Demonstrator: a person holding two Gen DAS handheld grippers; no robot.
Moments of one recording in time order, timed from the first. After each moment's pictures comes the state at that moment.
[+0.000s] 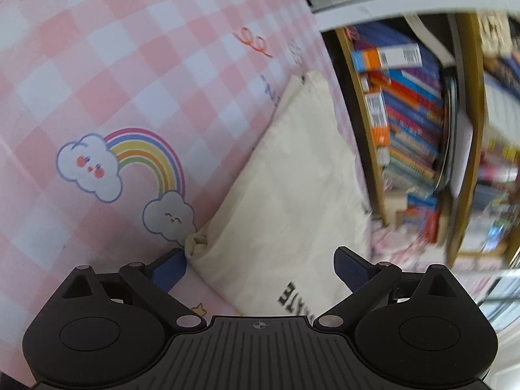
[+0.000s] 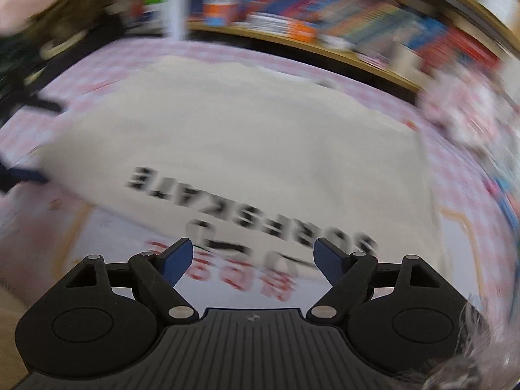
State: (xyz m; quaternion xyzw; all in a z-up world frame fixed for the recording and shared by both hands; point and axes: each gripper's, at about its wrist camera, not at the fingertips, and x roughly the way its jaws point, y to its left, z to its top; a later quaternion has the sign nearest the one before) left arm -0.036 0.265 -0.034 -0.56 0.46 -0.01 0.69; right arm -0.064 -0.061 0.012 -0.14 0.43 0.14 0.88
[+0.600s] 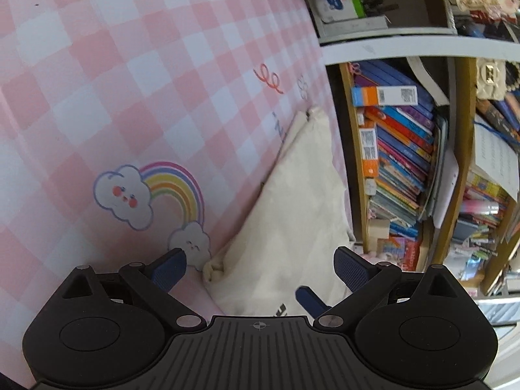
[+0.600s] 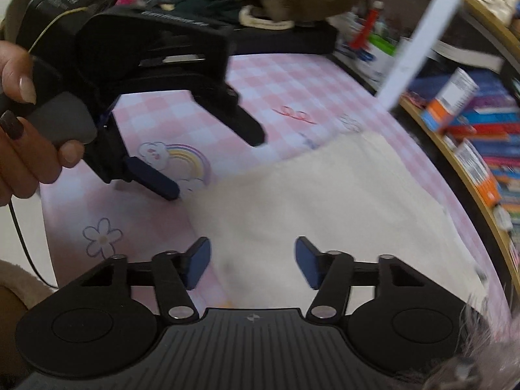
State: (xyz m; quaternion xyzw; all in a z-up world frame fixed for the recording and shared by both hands) left arm -0.046 0.292 -0.035 -0.59 0.42 0.00 0.69; right arm -0.044 0.107 0.009 -0.32 0.36 0.39 0.79
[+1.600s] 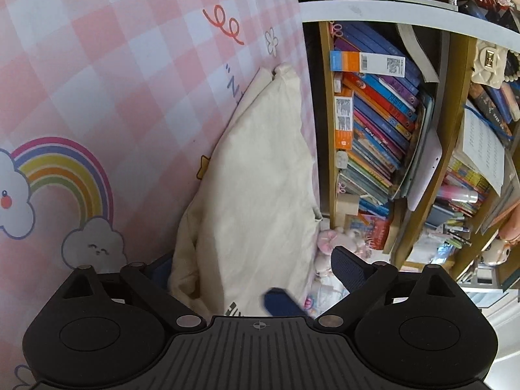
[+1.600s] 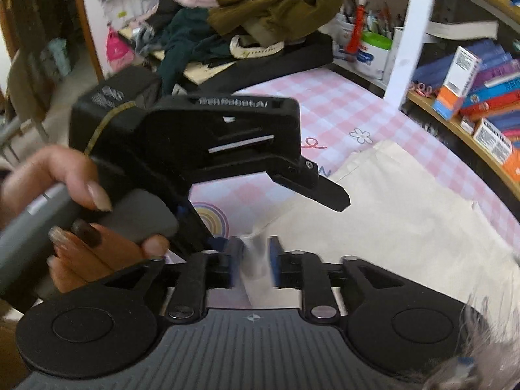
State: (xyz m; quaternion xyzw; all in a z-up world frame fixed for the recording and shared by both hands) left arm 0.004 0.257 -0.062 -0.62 0.44 -0.09 0.65; right arm -0.016 0.100 0.033 -0.18 0.39 0.40 0.81
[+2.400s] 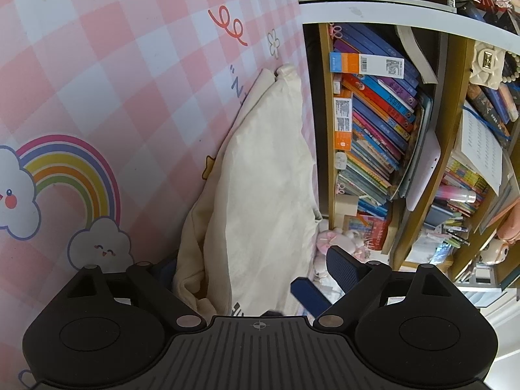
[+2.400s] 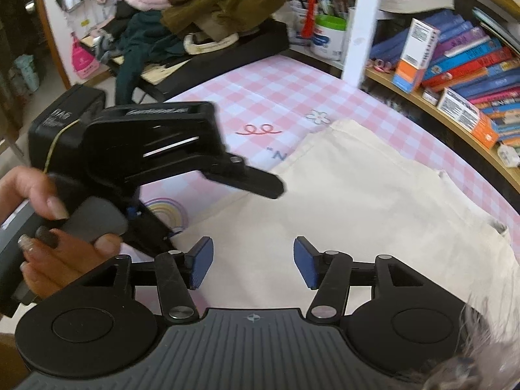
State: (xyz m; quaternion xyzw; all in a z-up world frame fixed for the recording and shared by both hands) left arm 0.000 0.259 -0.067 -0.62 0.43 -0.09 0.65; right arm 0.000 0.072 0.030 -0.16 0.42 0.34 0.83
